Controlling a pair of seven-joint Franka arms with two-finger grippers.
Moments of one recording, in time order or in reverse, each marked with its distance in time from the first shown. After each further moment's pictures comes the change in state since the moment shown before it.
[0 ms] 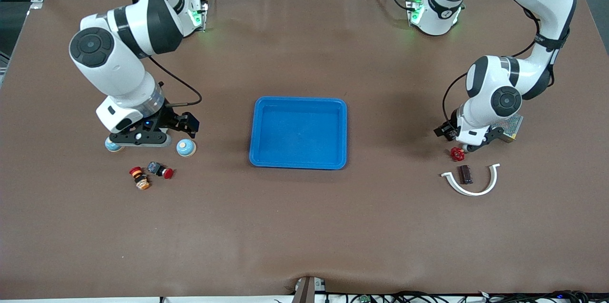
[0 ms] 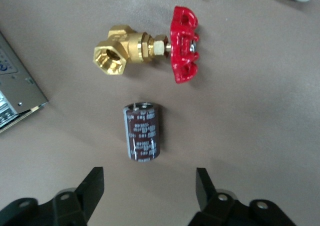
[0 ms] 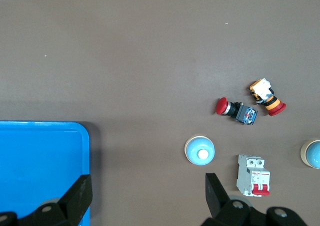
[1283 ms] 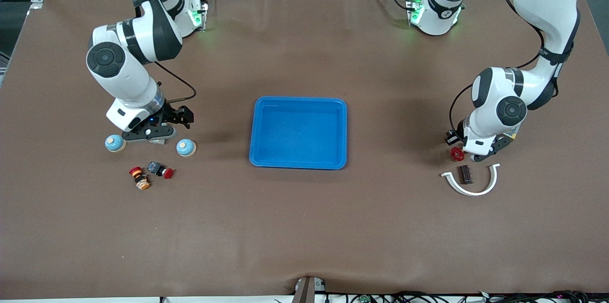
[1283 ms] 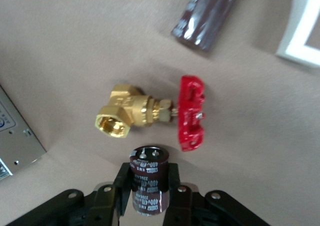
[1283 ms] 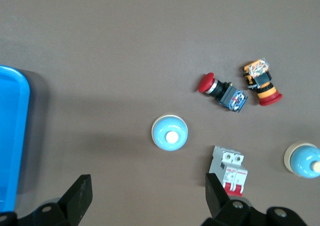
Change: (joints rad) left arm 0.043 0.082 0.001 0.074 0.073 0.061 -0.001; right arm -0.045 -0.025 -0.018 -0.230 -0.042 0.136 -0.230
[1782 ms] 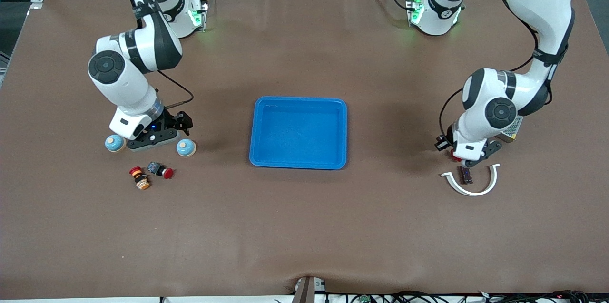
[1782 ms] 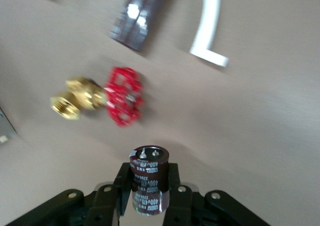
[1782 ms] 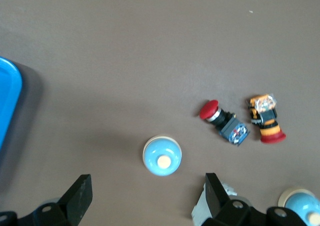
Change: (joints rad) left arm -0.030 -0.005 -0.100 0.110 0.000 -0.108 -0.168; right arm -0.028 0.060 -0.001 -0.022 0.000 0.147 -0.199
